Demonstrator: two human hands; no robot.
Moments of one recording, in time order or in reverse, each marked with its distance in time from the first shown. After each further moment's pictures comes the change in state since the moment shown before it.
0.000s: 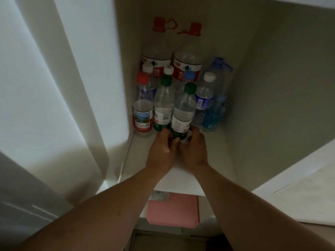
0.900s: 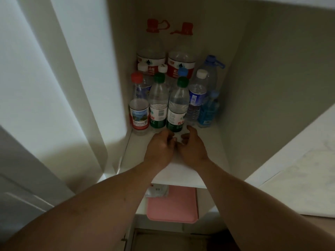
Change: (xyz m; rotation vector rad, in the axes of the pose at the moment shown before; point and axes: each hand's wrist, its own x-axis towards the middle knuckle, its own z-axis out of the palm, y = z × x) left_hand -0.001 0.001 0.003 0.196 -0.064 0.051; right_hand -0.007 0.009 -0.019 0.005 -0.185 0.069
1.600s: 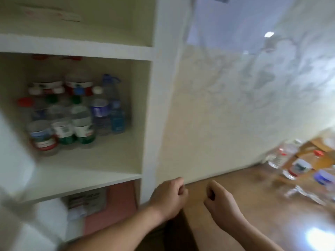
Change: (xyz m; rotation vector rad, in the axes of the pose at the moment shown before) left_hand -0.199 0.231 0.128 0.022 -0.656 0.225; right_hand -0.292 0.153 -0.266 -0.247 0.303 0.256
